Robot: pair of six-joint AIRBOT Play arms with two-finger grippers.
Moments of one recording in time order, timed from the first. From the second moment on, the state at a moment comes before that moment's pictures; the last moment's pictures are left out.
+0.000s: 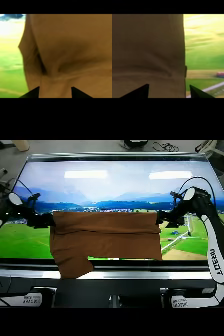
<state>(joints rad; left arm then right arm) 0.17 -1.47 1.25 1.33 -1.37 -1.49 -0.09 -1.55 1.35 -1.34 1.42 1.61</state>
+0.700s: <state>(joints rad) 0.26 -0.94 0.47 1.21 -1.26 -1.45 -0.18 -1.31 1.01 -1.34 1.48 1.55</state>
